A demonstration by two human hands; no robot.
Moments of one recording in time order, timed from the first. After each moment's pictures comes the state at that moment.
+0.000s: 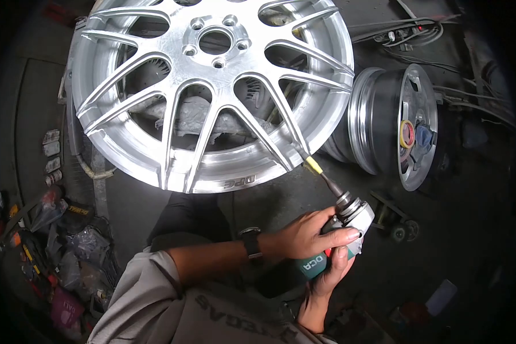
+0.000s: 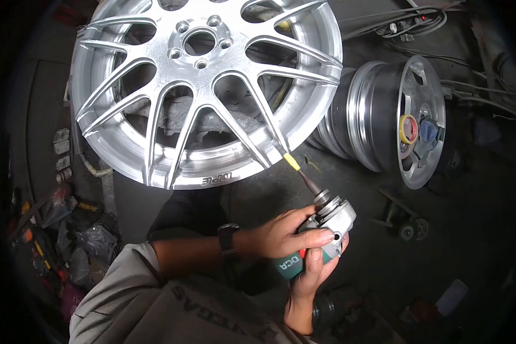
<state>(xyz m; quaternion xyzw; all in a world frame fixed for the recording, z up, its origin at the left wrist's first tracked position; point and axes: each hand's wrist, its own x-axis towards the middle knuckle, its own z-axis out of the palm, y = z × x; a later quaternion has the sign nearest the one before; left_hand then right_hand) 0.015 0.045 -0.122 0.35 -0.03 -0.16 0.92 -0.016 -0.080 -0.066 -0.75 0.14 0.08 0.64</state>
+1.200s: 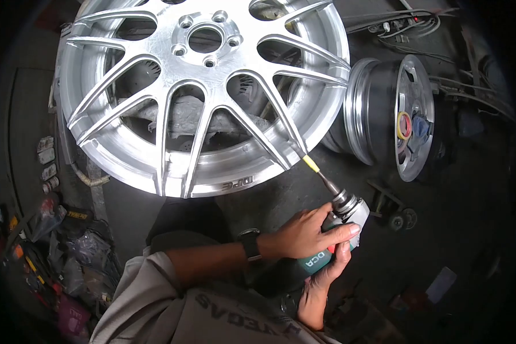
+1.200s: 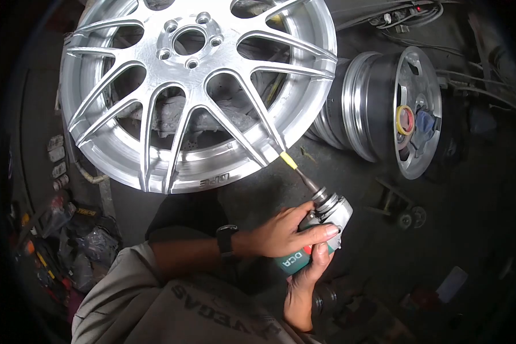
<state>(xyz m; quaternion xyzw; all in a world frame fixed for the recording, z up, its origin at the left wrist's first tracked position) 0.014 0.043 -0.123 0.45 0.01 -0.20 0.87 -0.026 -0.081 -0.077 -0.69 0.22 0.08 0.68</state>
